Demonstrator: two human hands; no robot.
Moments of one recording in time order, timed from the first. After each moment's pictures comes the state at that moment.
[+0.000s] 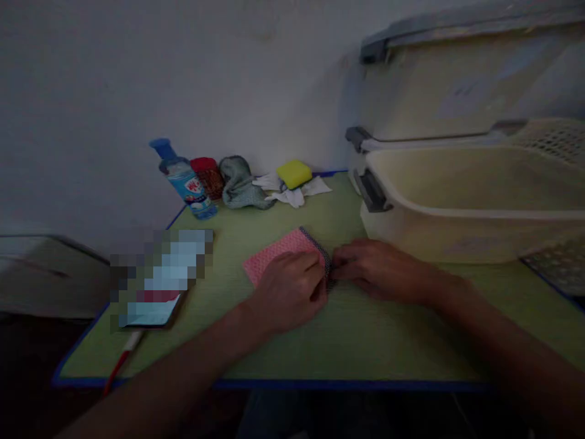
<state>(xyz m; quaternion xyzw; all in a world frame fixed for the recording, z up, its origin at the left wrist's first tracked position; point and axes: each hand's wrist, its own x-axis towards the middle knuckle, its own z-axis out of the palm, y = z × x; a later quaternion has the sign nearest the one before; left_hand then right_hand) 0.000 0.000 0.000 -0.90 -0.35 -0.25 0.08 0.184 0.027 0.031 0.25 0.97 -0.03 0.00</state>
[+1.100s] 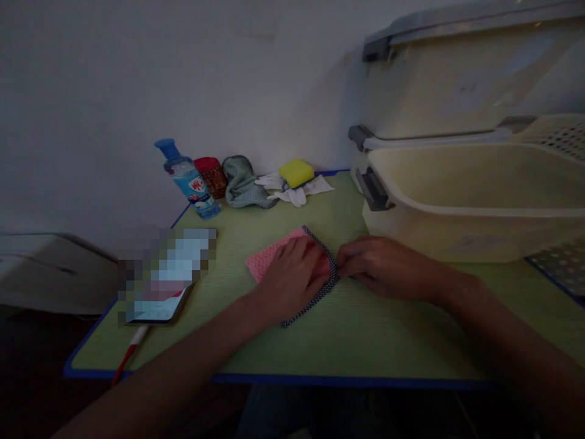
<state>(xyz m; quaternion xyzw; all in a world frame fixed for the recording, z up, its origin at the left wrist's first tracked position) -0.004 0.007 -0.007 -0.88 -0.45 -0.16 -0.08 0.191 0.030 0.030 0.26 0.96 -0.07 -0.03</state>
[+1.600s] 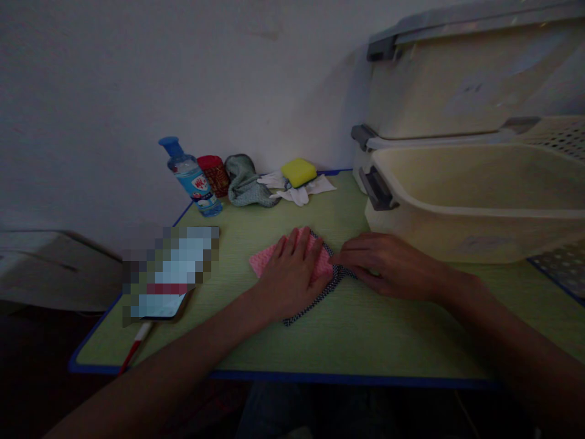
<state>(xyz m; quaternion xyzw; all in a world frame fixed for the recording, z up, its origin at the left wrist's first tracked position) -0.004 0.006 -0.017 -0.86 -0.50 -0.07 0.01 0.189 0.026 0.032 0.27 0.96 -0.05 -0.07</state>
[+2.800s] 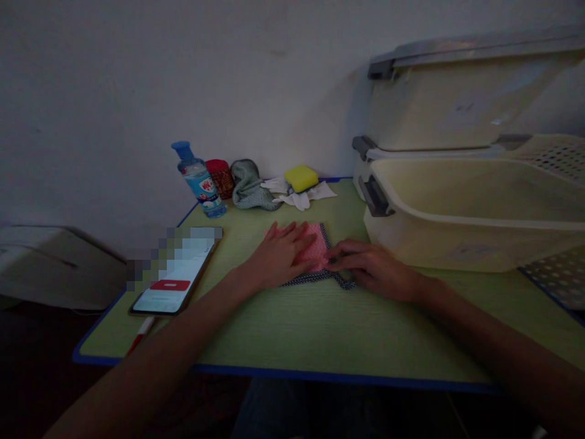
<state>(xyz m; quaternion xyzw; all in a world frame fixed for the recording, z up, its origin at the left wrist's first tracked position) -0.029 0.040 -0.004 -0.89 -0.45 -0.08 0.00 0.189 0.038 0.004 0.25 0.94 -0.12 -0.18</state>
